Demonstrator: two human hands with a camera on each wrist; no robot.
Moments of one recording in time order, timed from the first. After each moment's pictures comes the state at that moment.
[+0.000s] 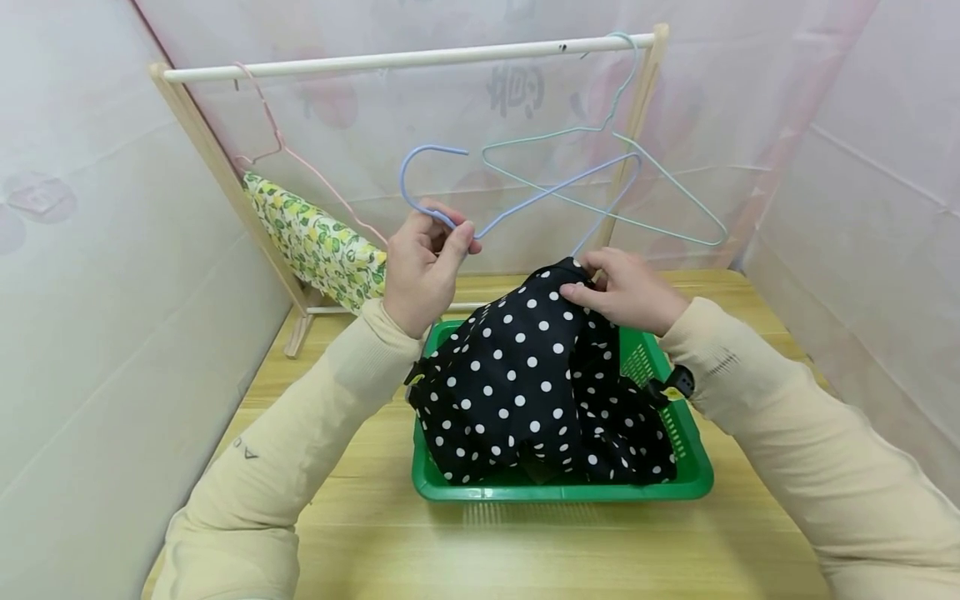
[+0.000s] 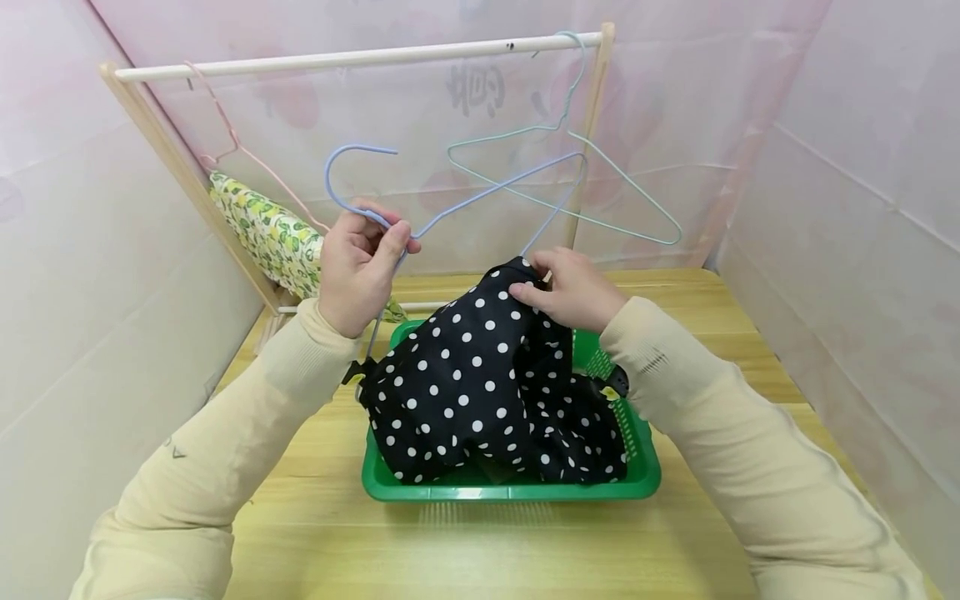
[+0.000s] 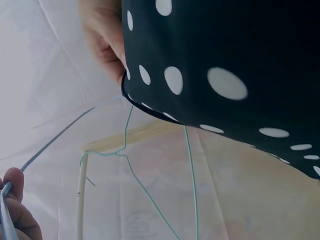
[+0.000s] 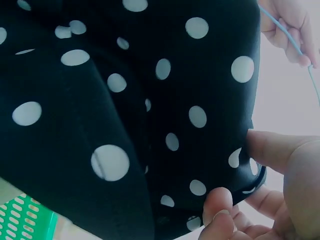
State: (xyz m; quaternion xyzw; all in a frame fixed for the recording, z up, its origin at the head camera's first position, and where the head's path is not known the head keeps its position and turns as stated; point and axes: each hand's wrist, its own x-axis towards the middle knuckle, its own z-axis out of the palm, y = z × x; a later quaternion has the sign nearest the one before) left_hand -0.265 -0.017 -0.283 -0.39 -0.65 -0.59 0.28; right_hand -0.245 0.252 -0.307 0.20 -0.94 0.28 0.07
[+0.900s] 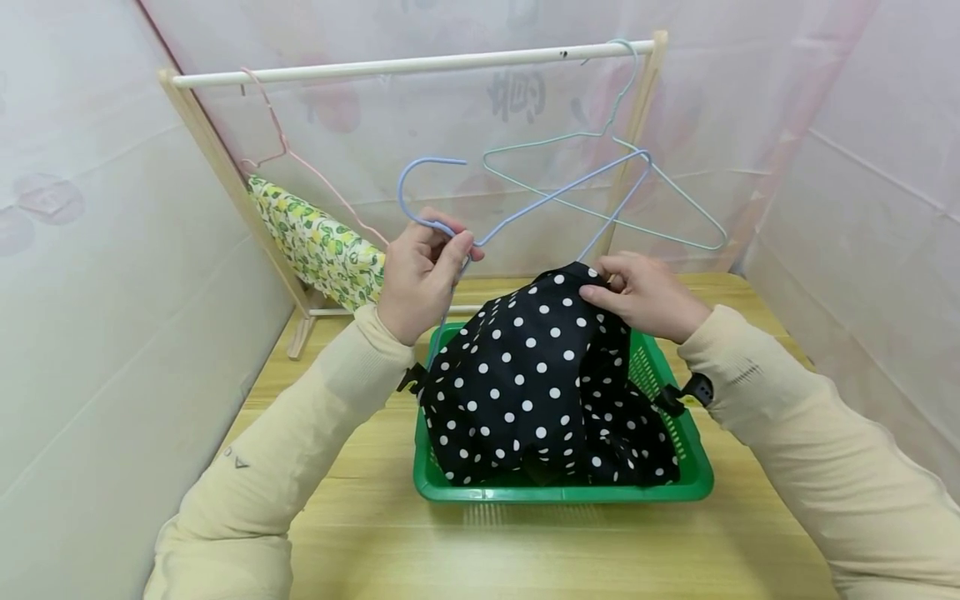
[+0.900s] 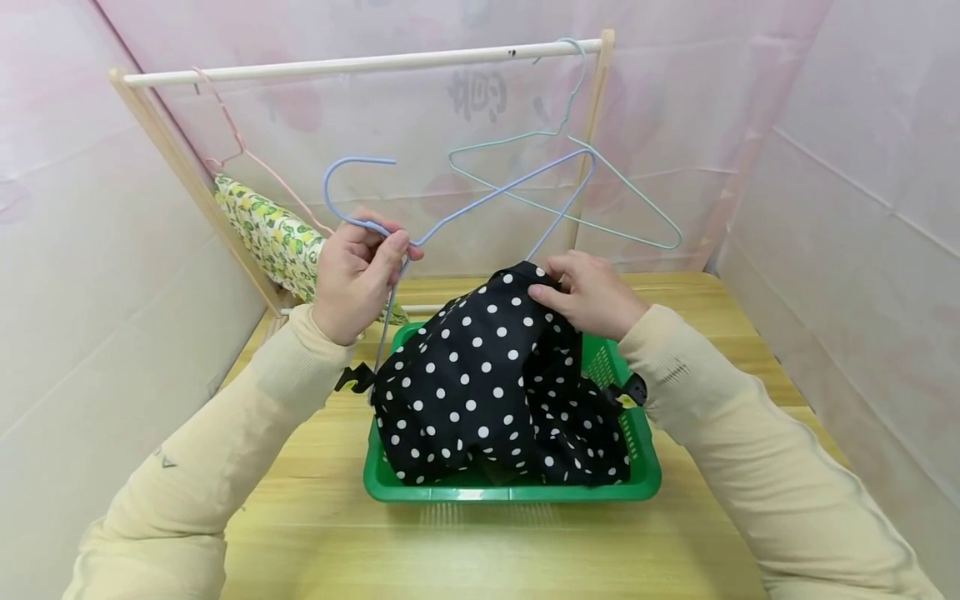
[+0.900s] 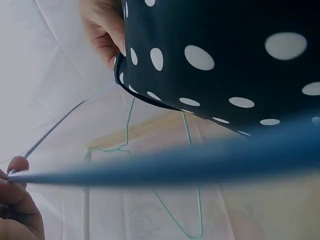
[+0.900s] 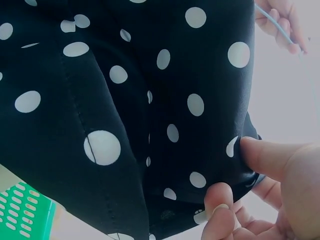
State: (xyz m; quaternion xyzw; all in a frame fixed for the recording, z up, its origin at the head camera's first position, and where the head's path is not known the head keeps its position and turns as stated) left_hand -0.257 -0.026 -0.282 -0.42 -0.66 -0.57 0.26; right_hand -0.232 0.265 -0.306 0.21 -0.93 0.28 0.12
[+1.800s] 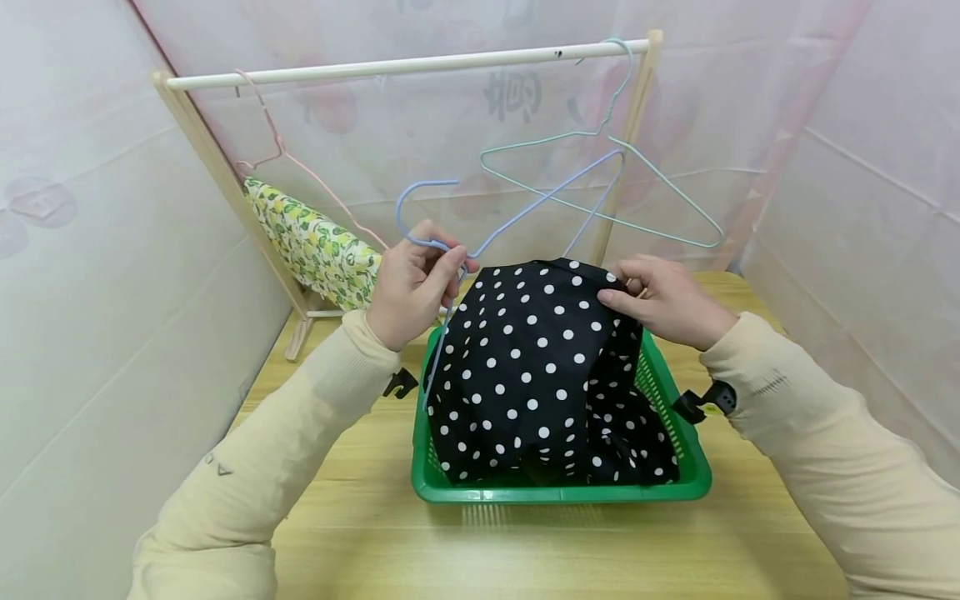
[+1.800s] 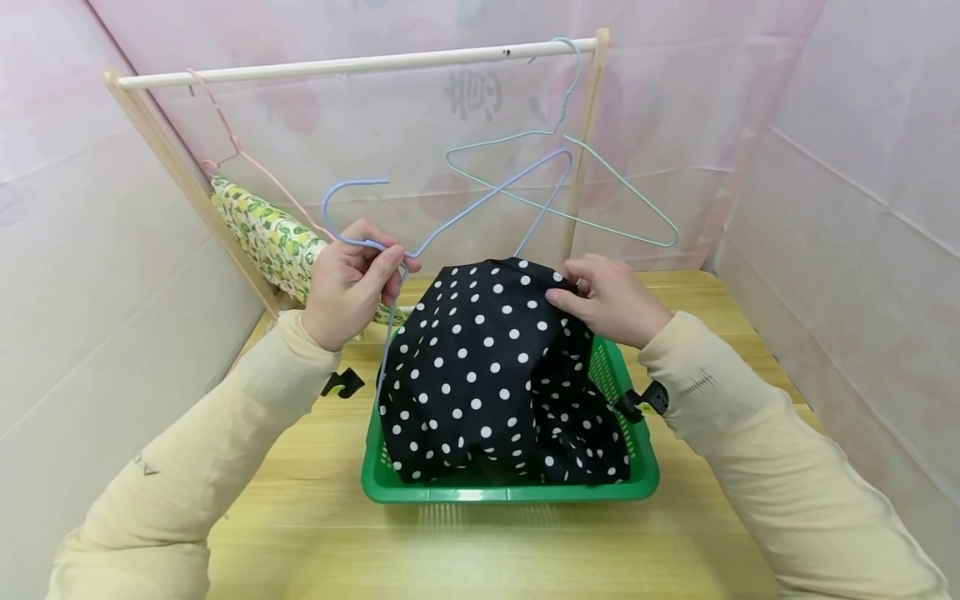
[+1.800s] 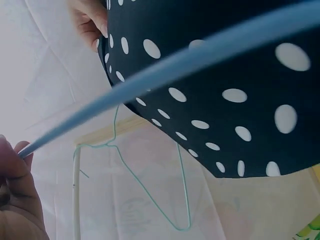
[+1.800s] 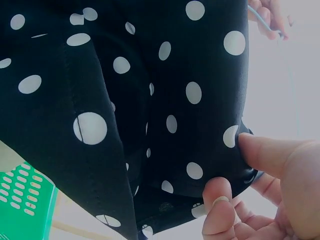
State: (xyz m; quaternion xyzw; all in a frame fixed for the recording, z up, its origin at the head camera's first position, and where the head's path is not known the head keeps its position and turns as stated) left_hand -0.258 -0.036 -0.288 -0.44 -0.67 -0.57 0.20; right_hand -0.220 0.287 -0.308 0.21 -0.92 0.29 0.12
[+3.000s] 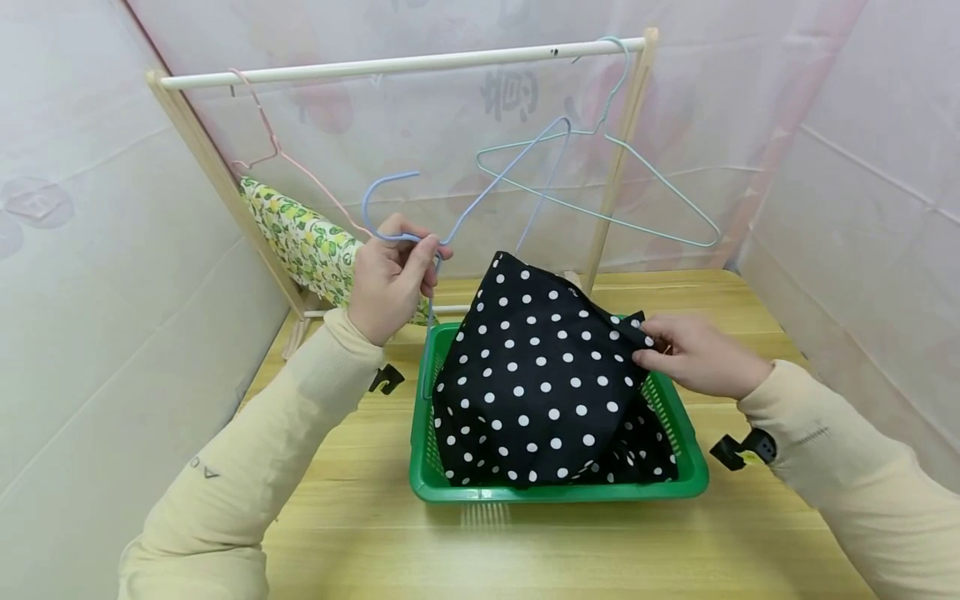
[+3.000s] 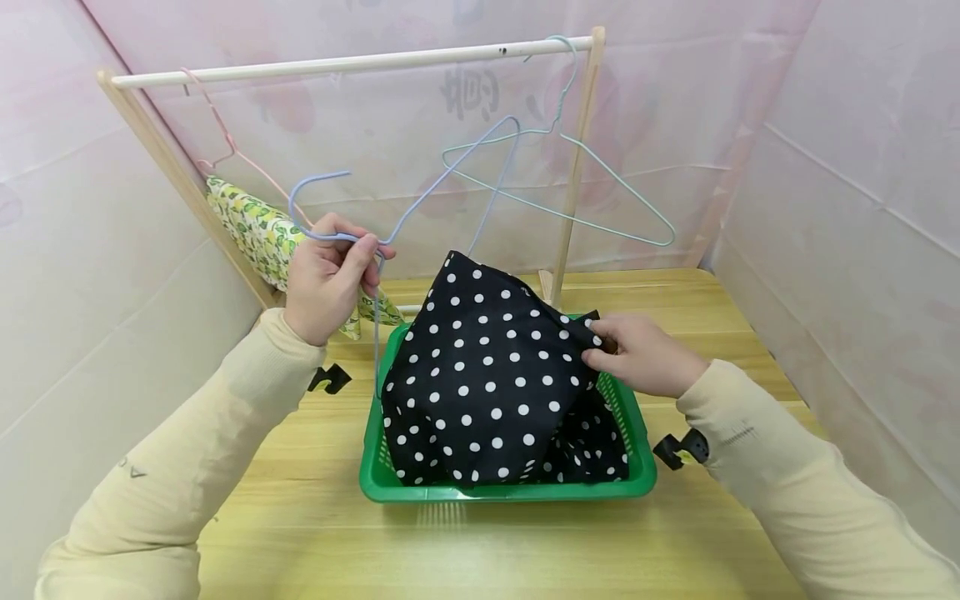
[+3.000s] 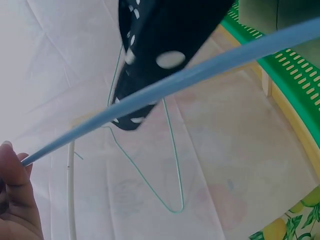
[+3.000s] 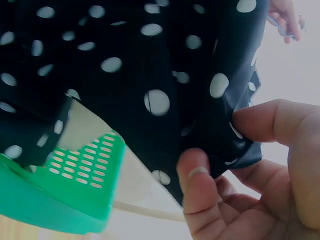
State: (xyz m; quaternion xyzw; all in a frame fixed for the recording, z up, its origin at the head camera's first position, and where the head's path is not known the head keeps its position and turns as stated) left_hand -0.266 -0.050 -0.289 -0.39 -0.68 -0.57 0.24; right_hand -0.182 0.319 -0.348 0.25 -0.93 0.26 0.04
